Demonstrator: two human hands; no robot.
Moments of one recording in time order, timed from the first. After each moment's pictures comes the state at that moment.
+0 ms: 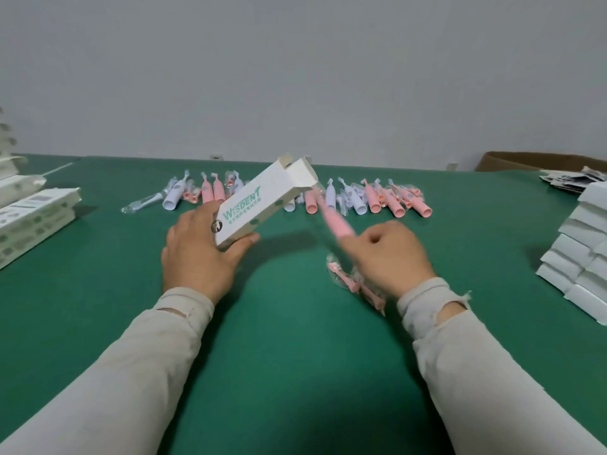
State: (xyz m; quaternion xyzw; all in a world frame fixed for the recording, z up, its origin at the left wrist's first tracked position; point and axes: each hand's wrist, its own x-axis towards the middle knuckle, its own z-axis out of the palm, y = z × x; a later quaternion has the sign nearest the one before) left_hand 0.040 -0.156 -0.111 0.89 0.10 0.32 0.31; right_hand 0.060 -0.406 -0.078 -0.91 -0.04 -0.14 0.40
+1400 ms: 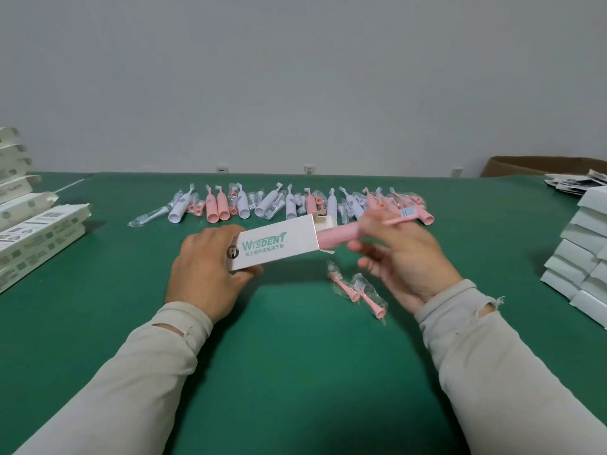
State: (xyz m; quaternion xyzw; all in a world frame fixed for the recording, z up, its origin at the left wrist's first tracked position) left_hand 0.037 -0.153 -0.114 0.93 0.02 0.29 0.22; right_hand 0.062 -0.423 -0.071 -0.56 -0.08 0.05 0.82
